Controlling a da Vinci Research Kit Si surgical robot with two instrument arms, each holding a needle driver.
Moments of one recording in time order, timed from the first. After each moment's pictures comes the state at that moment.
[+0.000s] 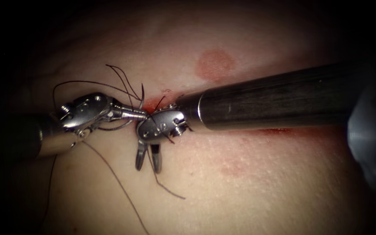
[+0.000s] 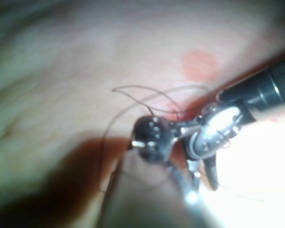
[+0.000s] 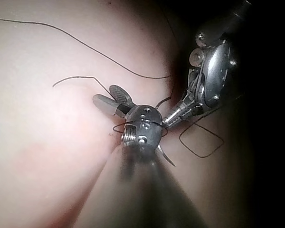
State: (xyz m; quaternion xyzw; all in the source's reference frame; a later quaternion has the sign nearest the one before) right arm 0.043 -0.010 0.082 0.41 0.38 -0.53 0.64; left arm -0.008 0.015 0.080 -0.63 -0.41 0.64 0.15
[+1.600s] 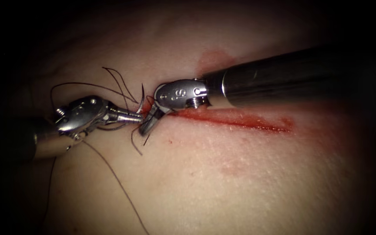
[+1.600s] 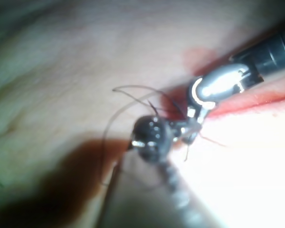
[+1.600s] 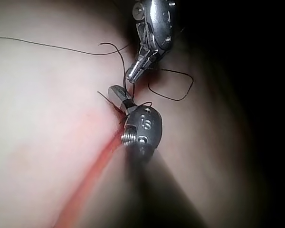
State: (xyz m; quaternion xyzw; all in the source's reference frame) right arm 0.040 -0.002 0.081 0.31 0.52 -0.25 0.75; left arm -0.007 0.014 0.079 -0.63 -0.41 0.64 0.15
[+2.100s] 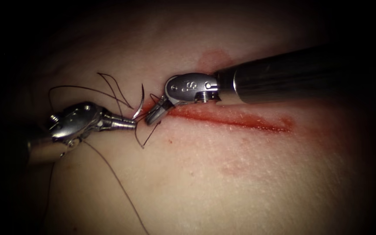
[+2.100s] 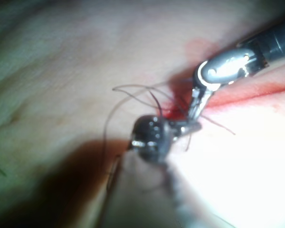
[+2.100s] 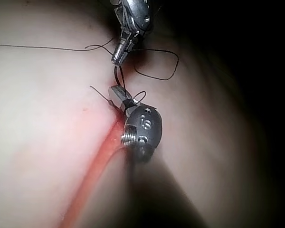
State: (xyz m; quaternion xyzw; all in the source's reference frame) right arm 0.037 -0.001 0.082 0.31 0.53 -0.21 0.76; left arm -0.006 0.012 0.078 -0.62 -0.40 0.65 0.17
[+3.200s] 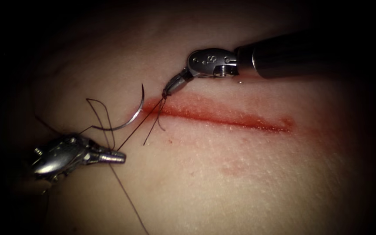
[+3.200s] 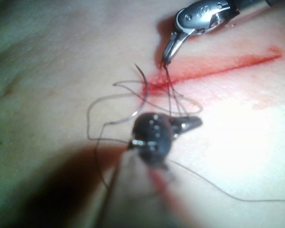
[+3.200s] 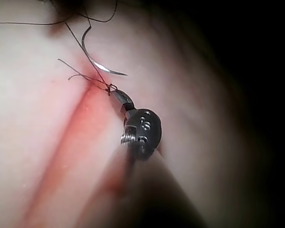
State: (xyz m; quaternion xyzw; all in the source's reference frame) right arm 0.033 0.005 0.086 0.28 0.50 -0.13 0.81; left arm -0.004 0.007 0.073 -0.63 -0.39 0.65 0.16
